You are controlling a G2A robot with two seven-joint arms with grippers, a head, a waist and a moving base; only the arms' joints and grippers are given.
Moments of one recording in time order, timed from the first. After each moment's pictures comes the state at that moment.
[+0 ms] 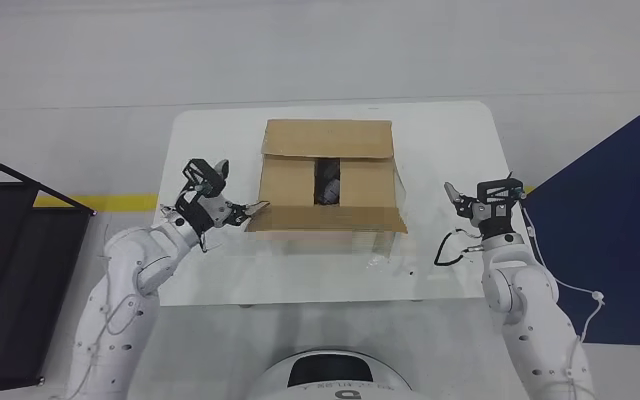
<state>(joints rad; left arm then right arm) 1.56 -1.15 -1.53 -1.80 1.29 -0.67 -0.17 -1.73 -1.15 1.60 -1.80 -1.33 0.00 0.00</state>
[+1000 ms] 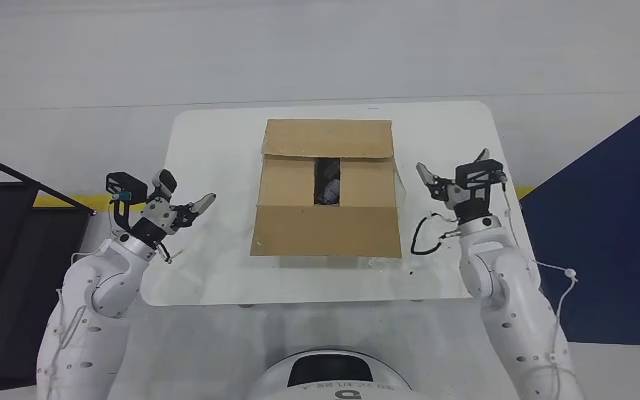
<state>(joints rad) 1.67 -1.13 -1.73 -1.70 1.01 -0.62 -0.05 -1.62 -1.17 1.47 -1.84 -1.29 0.00 -0.02</state>
